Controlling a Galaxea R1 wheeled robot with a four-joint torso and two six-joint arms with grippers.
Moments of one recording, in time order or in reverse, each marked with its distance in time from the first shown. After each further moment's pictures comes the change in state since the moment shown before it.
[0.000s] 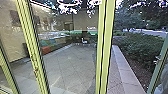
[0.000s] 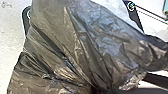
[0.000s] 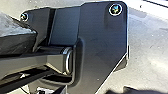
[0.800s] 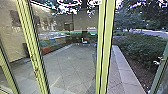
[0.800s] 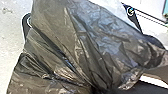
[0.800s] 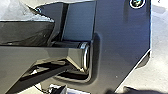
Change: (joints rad) left arm -0.021 0.014 -0.023 0.001 -0.002 0.001; right arm -0.053 0.121 -0.082 -0.024 0.047 0.004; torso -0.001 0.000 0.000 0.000
